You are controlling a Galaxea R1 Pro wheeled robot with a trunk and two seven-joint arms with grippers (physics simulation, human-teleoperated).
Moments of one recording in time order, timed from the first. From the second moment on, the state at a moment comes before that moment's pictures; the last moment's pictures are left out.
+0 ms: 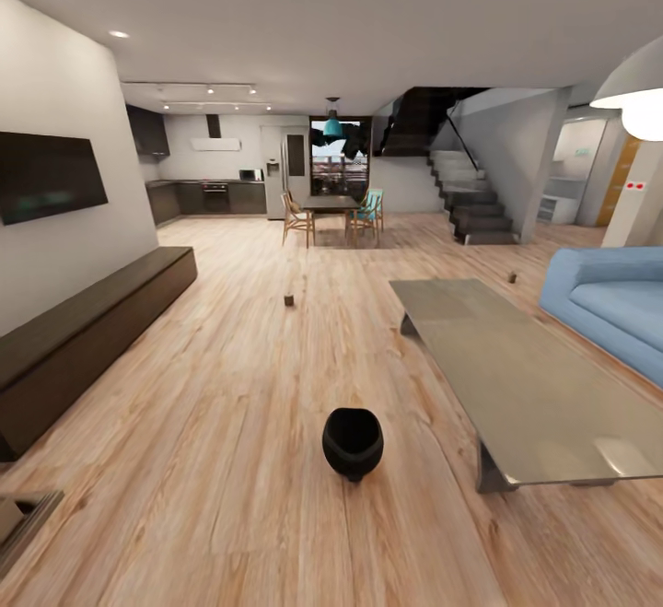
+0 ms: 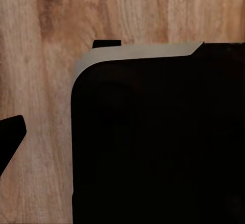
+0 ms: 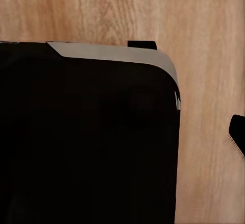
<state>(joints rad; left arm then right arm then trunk) 0.00 0.00 0.00 -0.07 0.00 -0.14 0.00 -0.01 0.01 0.00 -0.07 0.01 -0.12 -0.01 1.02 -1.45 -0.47</state>
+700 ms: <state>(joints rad) 0.00 0.00 0.00 -0.07 0.00 -0.14 0.00 -0.01 0.01 0.00 -0.07 0.01 -0.12 -0.01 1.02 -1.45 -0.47</state>
